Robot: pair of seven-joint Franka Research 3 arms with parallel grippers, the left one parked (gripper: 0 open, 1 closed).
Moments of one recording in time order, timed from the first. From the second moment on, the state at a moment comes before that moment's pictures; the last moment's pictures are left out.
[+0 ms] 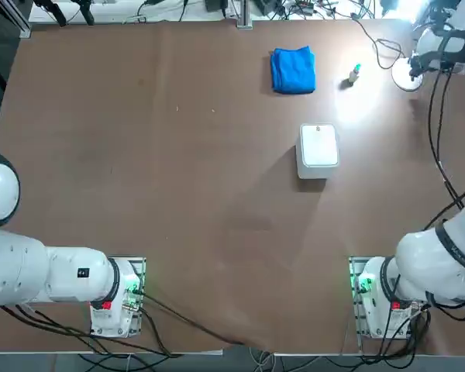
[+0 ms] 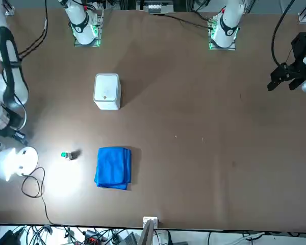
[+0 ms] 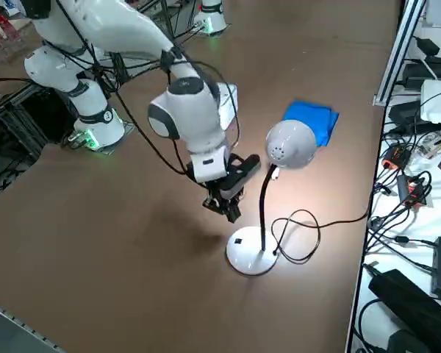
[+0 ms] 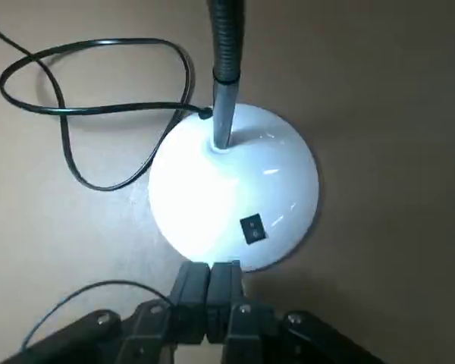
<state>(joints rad) -0.31 0.54 -0.03 -1.86 -0.04 2.69 0.00</state>
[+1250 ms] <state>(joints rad) -0.35 0.61 -0.02 -1.86 -0.04 2.84 0.00</state>
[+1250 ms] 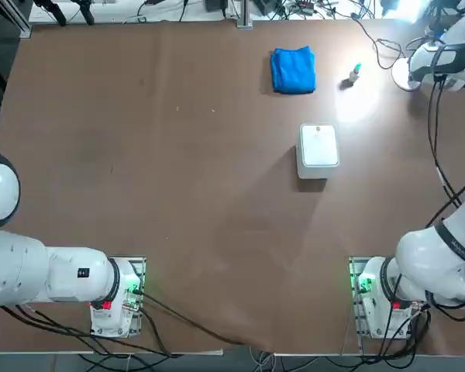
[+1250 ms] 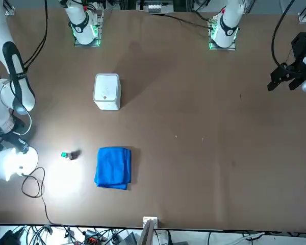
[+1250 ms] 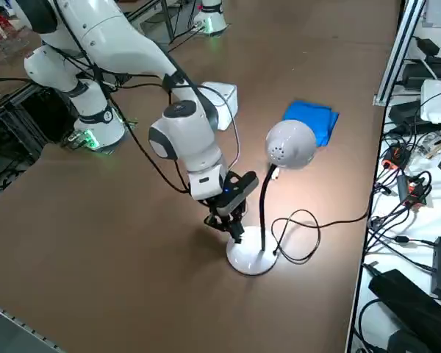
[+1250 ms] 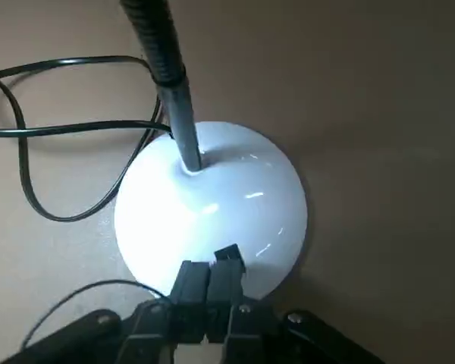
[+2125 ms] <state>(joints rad) -0.35 0.62 -0.02 -1.87 -0.03 2.86 0.00</state>
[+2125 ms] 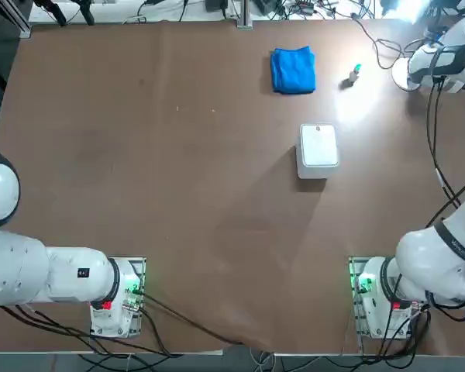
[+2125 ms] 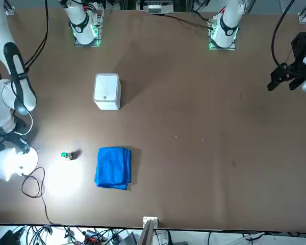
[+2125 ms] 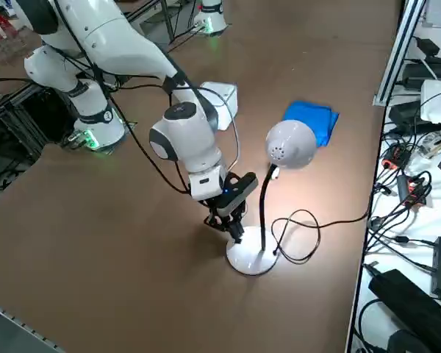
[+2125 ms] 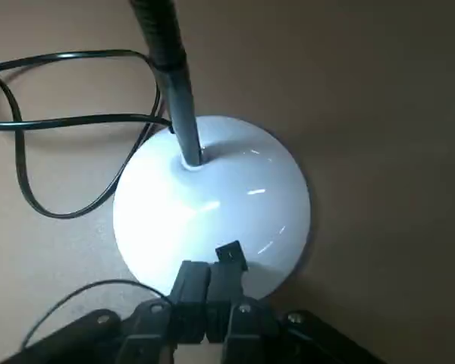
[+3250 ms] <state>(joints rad) -0.35 0.62 -0.02 -1.95 -0.03 3.00 0.00</state>
